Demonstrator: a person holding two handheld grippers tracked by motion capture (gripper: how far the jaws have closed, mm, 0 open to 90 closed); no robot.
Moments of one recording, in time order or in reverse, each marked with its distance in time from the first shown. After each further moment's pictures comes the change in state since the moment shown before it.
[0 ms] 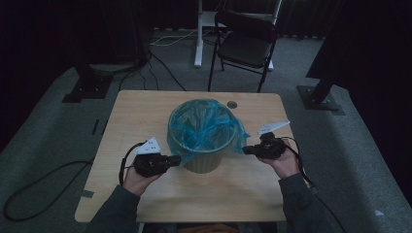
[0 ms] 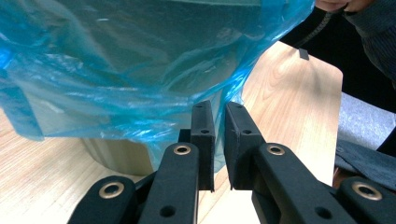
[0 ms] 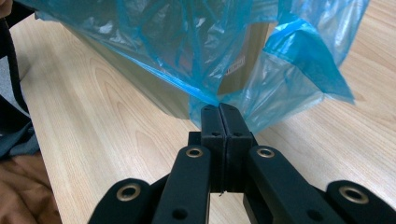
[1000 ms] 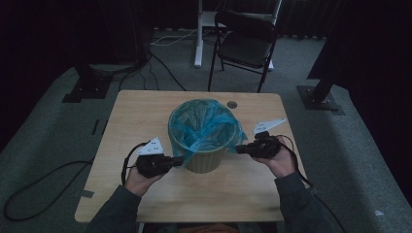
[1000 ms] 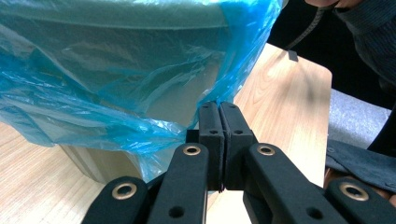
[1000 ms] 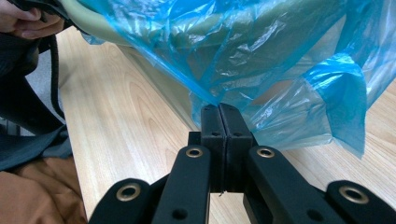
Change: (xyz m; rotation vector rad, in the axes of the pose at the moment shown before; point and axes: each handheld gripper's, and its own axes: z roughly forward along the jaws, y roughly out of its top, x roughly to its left) left arm -0.008 0.007 0.004 -0.005 -0.029 0.037; right arm 0.021 0.019 -0.002 -0.046 0.077 -0.075
